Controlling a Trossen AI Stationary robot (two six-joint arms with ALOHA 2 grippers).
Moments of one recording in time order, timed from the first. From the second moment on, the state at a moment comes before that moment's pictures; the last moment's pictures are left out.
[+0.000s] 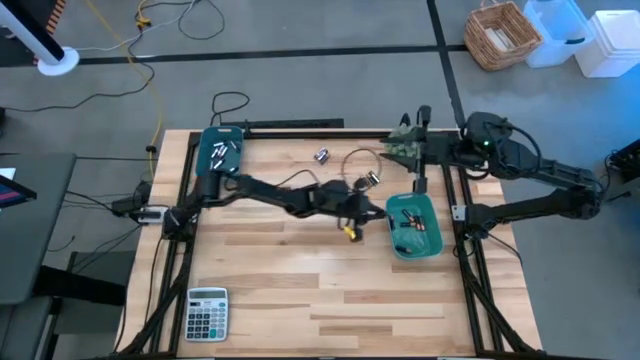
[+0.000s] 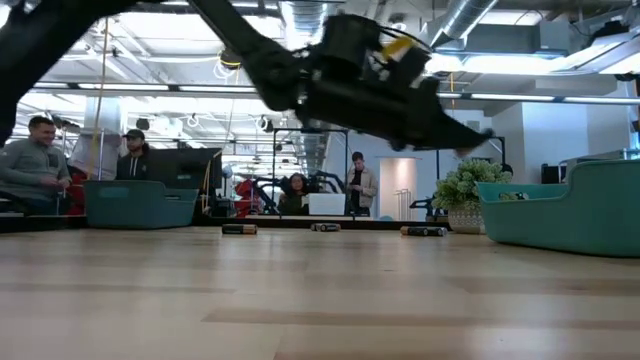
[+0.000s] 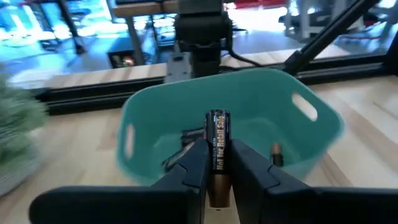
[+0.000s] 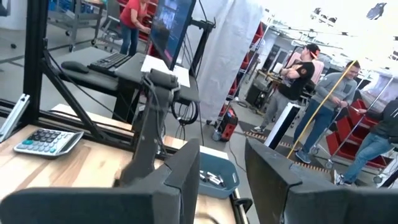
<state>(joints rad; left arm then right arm) 0.08 2.20 1.44 0.57 0.11 0.16 -0.20 0.95 1.18 -0.22 -0.10 -0.38</state>
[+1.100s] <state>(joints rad) 0.15 2.33 1.86 0.14 0.26 0.20 -0.20 0.93 1.18 -0.34 -0.08 -0.38</state>
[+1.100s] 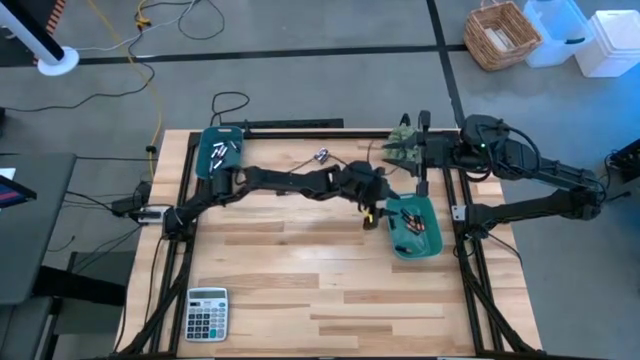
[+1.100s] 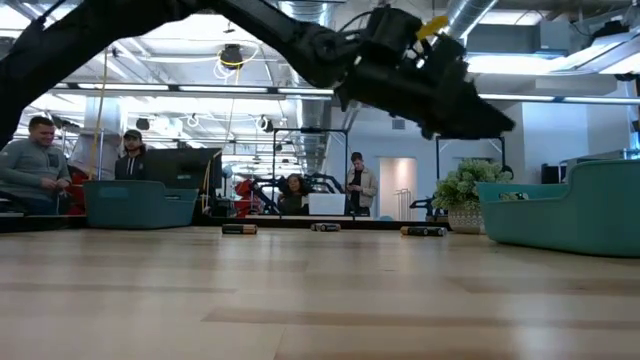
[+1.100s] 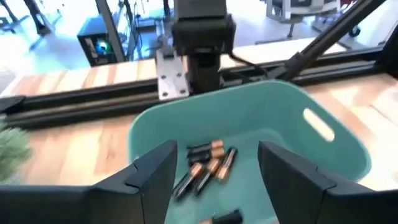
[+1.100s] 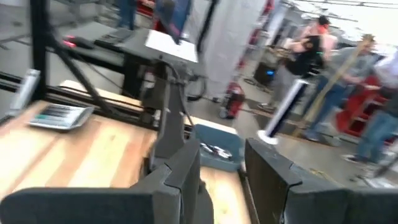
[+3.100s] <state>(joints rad) 0.47 1.14 0.50 0.54 0.02 0.15 -0.49 1.66 0.94 -0.32 0.03 -0.18</state>
